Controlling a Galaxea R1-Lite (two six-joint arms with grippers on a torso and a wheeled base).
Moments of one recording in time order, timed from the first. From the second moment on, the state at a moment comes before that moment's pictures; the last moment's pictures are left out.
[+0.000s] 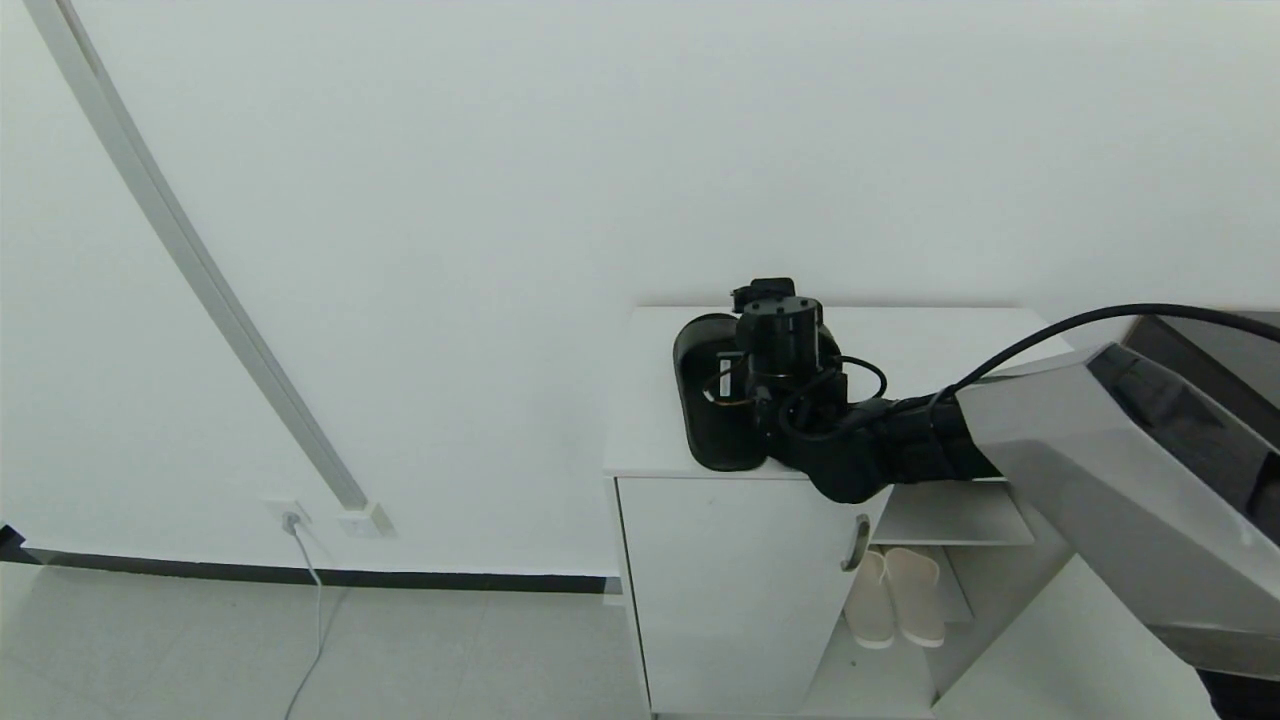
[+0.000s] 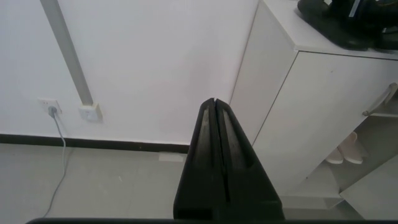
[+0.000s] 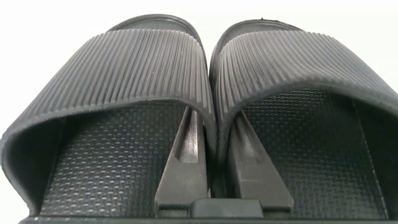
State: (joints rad) left arm 0.00 0.00 0.00 0.00 0.01 -0.09; right arm 0.66 2.34 -1.70 -0.52 -0.64 0.09
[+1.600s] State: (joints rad) left arm 0.00 0.00 0.00 0.00 0.01 -0.09; right arm 0.73 1.53 -0.67 -0.66 -0.13 0.07
